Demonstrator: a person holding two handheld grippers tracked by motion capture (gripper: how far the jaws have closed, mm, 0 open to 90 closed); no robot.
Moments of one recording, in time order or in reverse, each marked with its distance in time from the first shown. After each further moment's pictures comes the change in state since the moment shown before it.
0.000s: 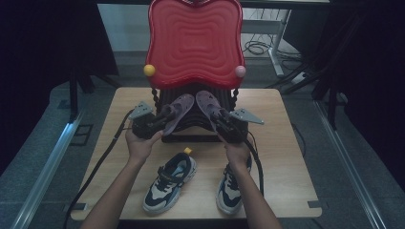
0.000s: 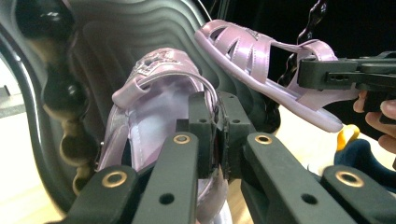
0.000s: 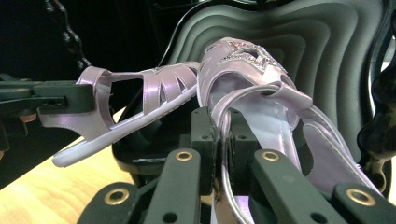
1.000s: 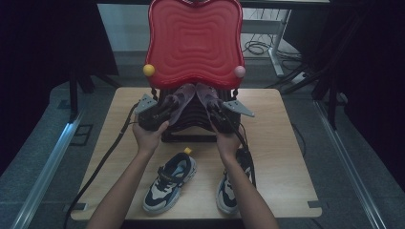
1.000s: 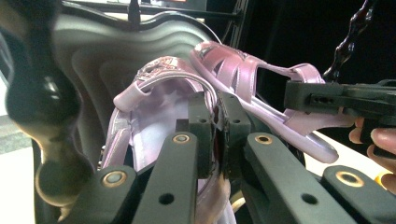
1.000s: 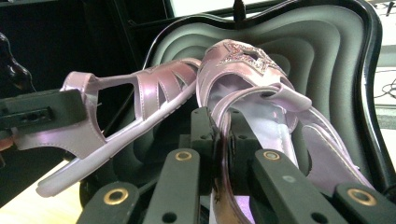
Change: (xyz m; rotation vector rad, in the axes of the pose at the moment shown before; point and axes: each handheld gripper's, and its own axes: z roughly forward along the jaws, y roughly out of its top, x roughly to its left) left arm 0.005 0.011 0.022 -0.109 0.062 0.009; right arm 0.004 0.010 0.035 -0.057 -0.102 0.035
